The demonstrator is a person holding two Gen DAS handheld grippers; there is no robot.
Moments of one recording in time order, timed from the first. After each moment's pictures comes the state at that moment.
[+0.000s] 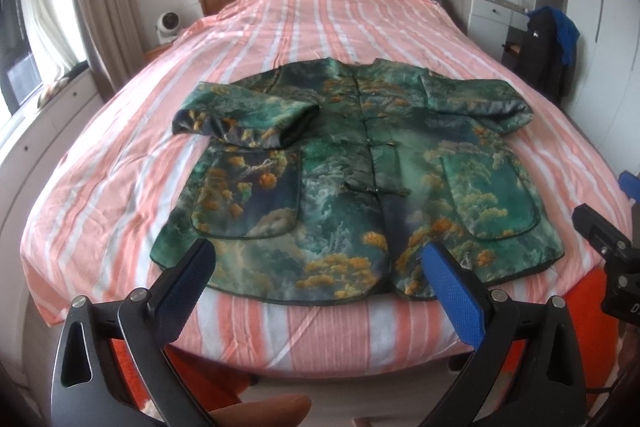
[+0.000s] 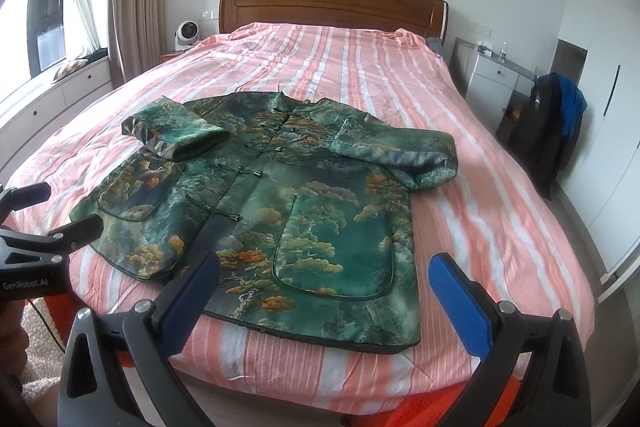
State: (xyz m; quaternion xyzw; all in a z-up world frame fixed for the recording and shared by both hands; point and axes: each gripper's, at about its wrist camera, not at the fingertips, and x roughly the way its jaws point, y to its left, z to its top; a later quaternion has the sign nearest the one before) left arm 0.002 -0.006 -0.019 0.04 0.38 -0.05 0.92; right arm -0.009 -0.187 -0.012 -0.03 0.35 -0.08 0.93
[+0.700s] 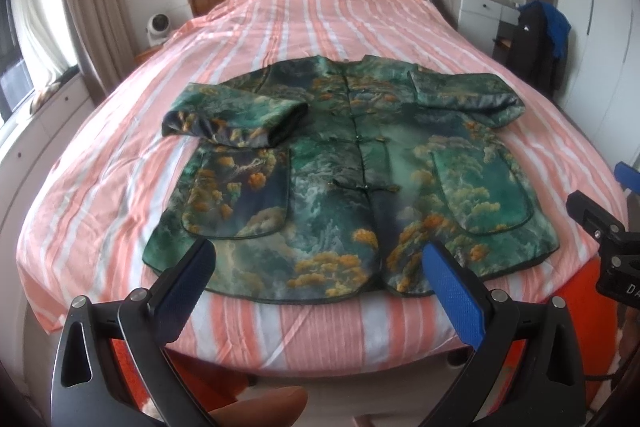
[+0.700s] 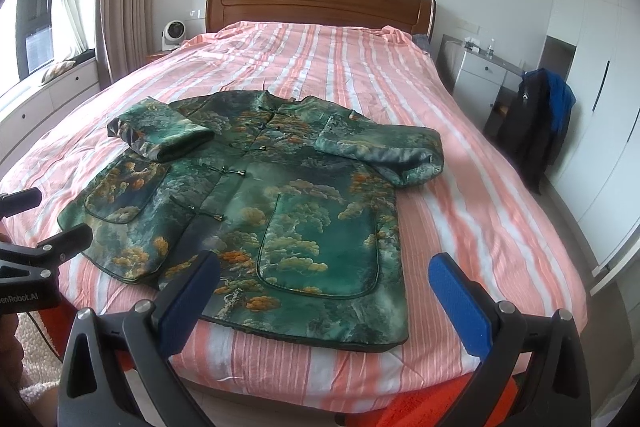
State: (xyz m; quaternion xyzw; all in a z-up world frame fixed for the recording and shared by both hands) left arm 0.001 -0.014 -0.020 0.05 0.39 -0.06 0.92; right arm -0.006 -0.192 -0.013 -0.03 0.35 -0.10 0.93
